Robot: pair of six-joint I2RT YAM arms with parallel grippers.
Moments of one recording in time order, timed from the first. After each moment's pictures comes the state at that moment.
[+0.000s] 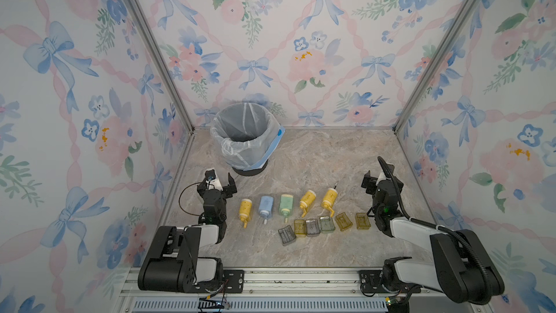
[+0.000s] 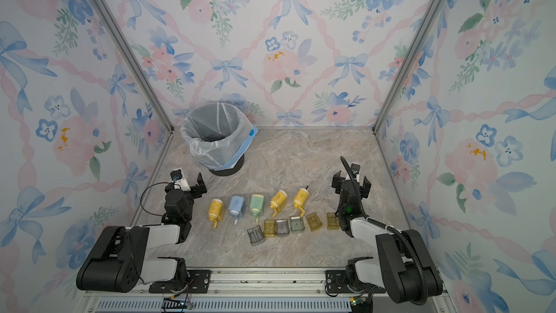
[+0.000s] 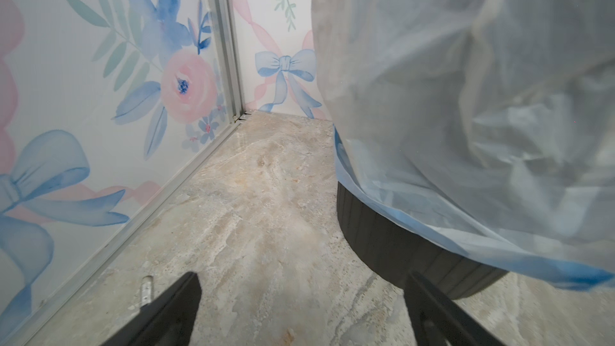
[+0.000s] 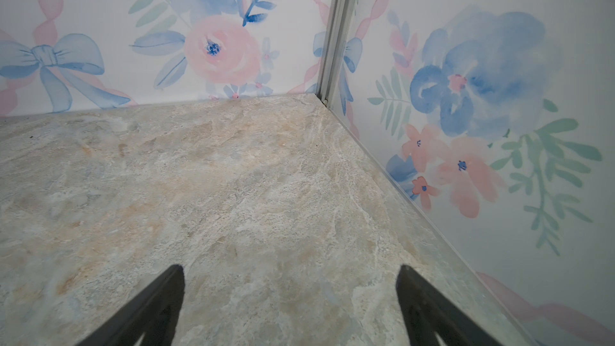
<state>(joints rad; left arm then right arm) -0.06 1.36 0.17 1.05 -0.26 -0.07 0.16 1.30 0.30 0.75 0.53 0.03</state>
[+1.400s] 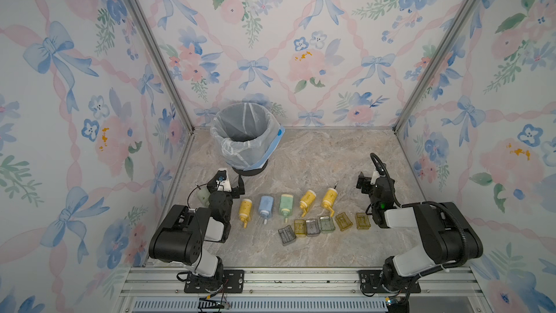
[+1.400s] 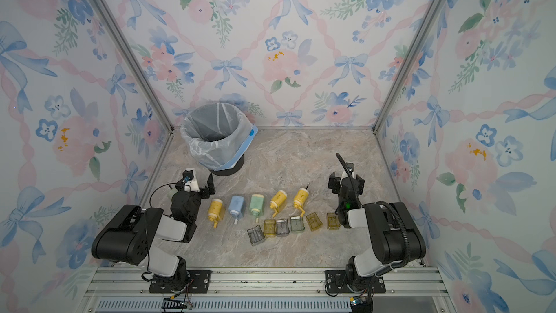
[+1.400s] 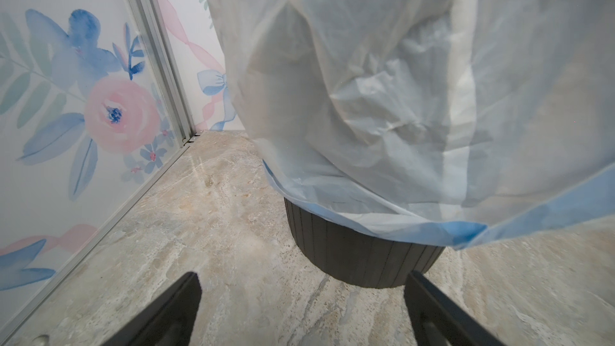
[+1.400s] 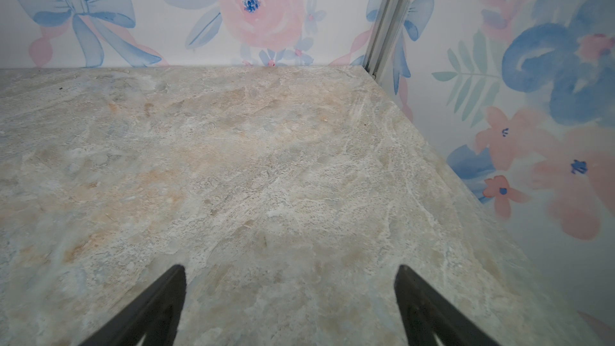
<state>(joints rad) -0.12 1.54 0.17 1.28 -0.19 0.02 0.09 1.55 0.36 0.86 0.32 0.01</state>
